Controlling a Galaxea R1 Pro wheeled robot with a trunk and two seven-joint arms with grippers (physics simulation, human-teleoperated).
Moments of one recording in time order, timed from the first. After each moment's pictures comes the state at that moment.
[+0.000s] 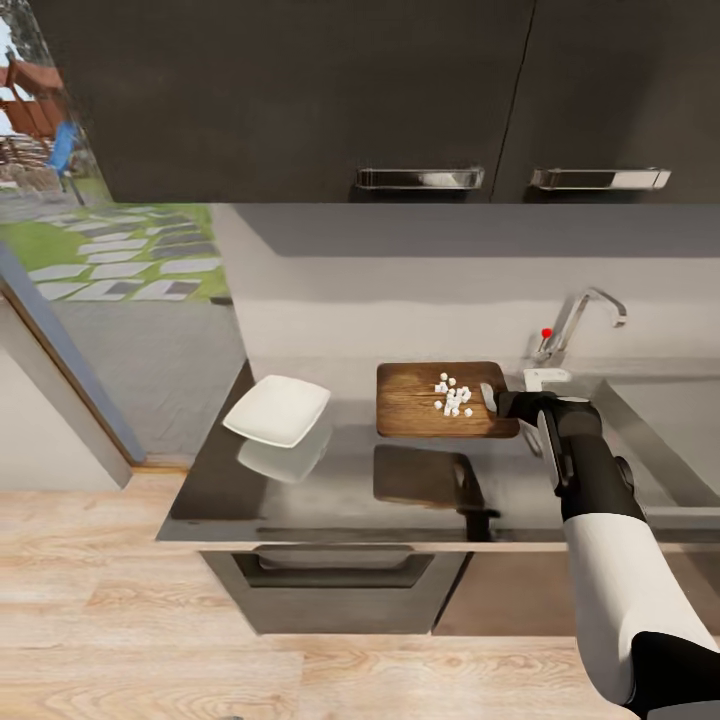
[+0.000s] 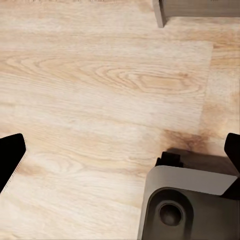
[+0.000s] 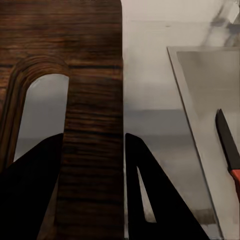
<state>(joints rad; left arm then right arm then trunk) -0.43 -0.05 -0.30 0.07 0.32 -0.29 0.35 -0.92 -0.04 -0.22 -1.09 0.27 0.70 0.21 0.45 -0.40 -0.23</state>
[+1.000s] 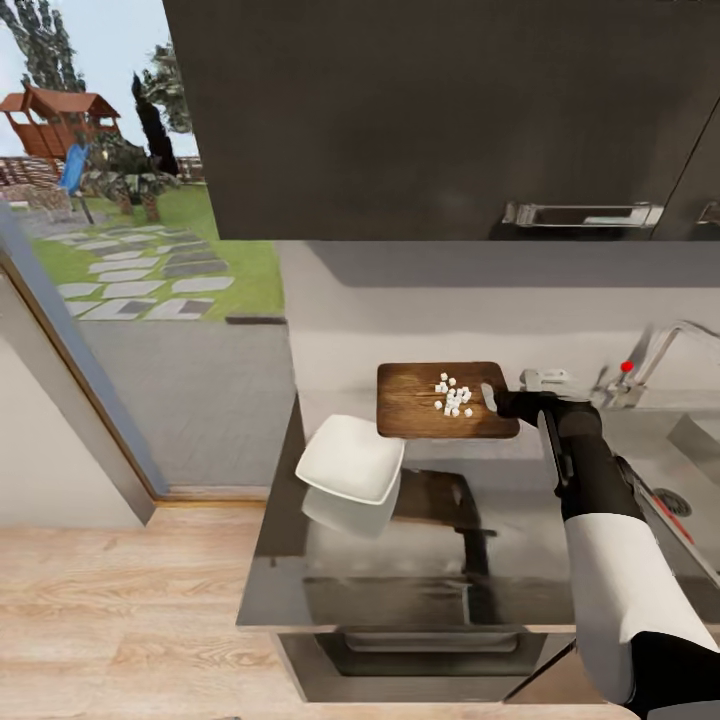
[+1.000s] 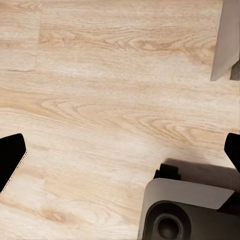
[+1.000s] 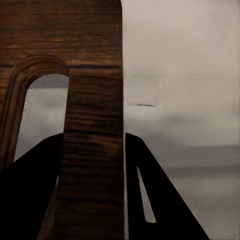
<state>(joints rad) -0.43 -0.05 -0.30 0.08 0.32 -0.29 0.35 -0.92 -0.04 -0.22 -1.09 0.27 0.70 0.21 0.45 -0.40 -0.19</state>
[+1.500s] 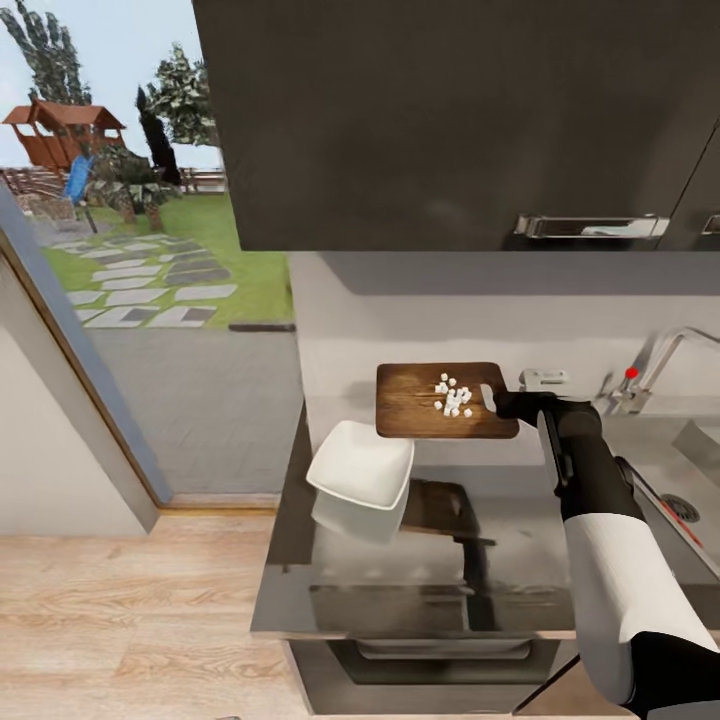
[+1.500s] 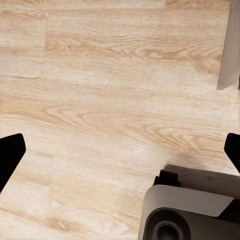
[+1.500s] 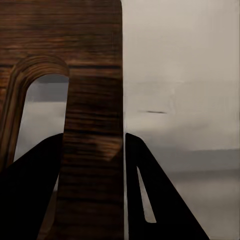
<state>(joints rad) -0.43 -0.05 -0.30 0.08 0.32 -0.29 0.35 -0.92 -0.04 -0.22 -1.09 0.26 0.71 0.21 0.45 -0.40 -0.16</state>
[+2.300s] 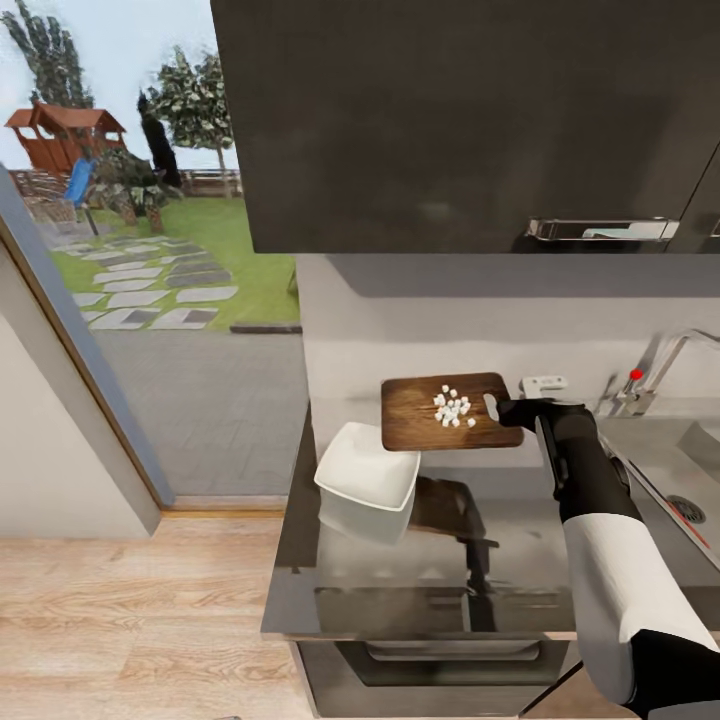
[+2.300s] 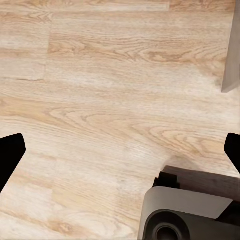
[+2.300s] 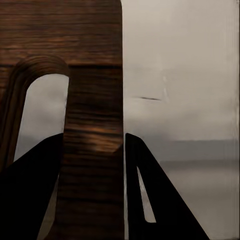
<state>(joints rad) -0.43 -0.05 -0.30 0.07 0.32 -0.29 0.35 -0.92 -0.04 -0.22 -1.05 0.35 0.72 0.21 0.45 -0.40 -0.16</state>
